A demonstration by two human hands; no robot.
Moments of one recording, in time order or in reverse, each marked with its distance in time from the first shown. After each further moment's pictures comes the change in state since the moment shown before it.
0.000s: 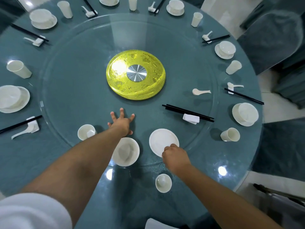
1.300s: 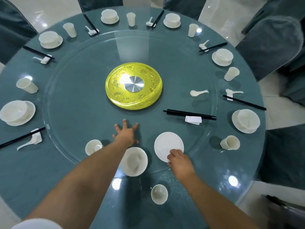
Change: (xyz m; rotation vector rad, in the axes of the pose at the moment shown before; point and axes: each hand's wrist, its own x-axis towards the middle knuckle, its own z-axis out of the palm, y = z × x) left_hand -0.012 0.043 0.001 -0.062 0.098 -0.031; right_hand 0.007 0.058 0.033 0.179 0.124 0.033
